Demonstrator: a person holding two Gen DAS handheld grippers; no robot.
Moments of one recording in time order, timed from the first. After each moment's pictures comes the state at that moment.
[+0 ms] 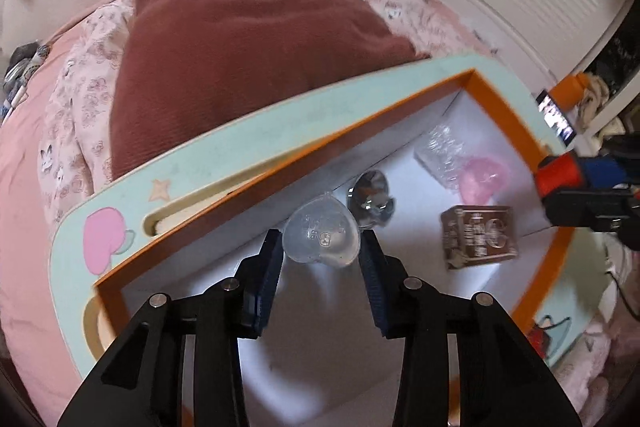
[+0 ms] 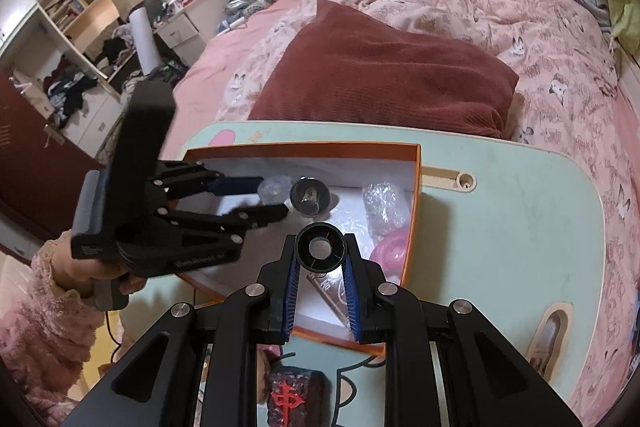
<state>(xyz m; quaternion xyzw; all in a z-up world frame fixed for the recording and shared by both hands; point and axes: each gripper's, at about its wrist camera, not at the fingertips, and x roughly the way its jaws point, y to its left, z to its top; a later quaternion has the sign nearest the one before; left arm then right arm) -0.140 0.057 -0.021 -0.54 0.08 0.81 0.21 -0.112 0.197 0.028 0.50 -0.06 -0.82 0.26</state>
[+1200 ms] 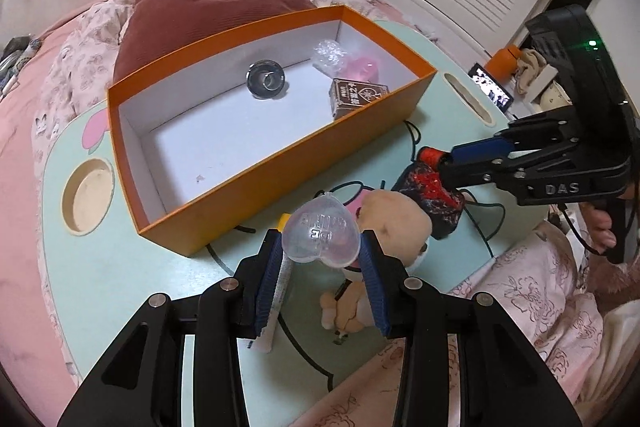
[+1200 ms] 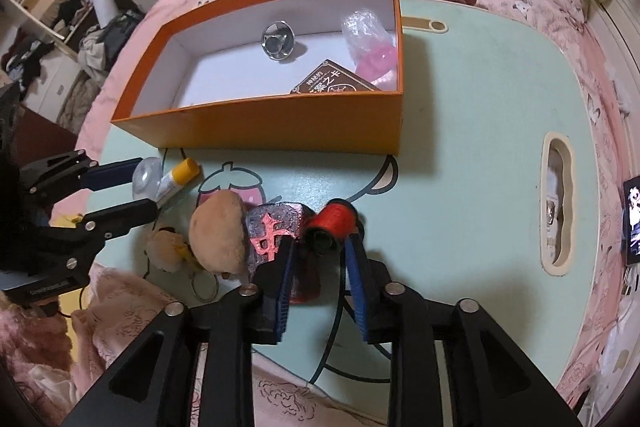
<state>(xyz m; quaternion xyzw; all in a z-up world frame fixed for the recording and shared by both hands) 0.006 0.039 -0.004 -0.52 0.06 0.81 0.26 -0.025 0.196 -0.013 0.60 -0.02 -0.78 0.18</state>
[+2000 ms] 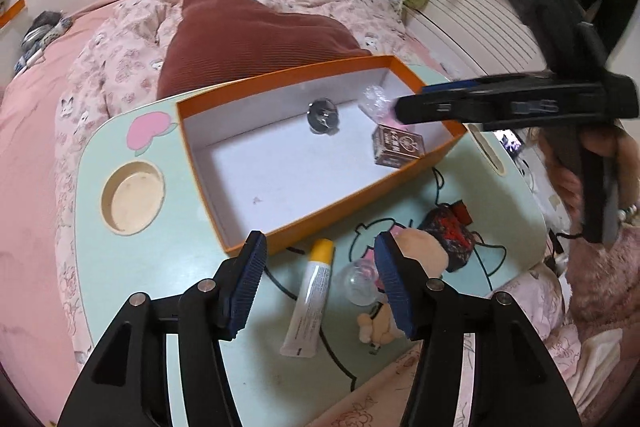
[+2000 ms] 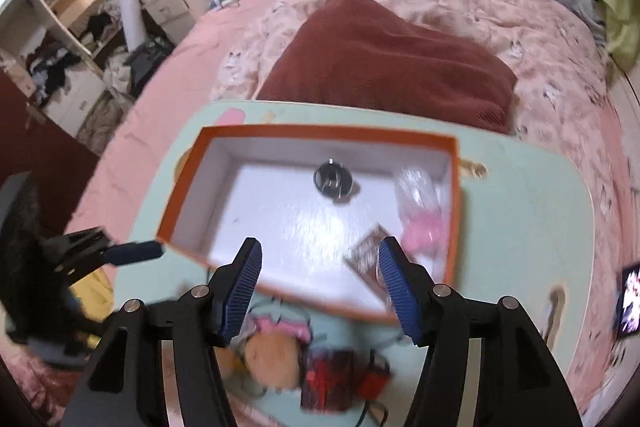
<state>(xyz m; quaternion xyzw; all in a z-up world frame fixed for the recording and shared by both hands) -0.012 -0.007 0.021 -0.50 0.00 0.84 0.22 -0.106 0.146 0.039 0.53 0.00 -0.82 0.22</state>
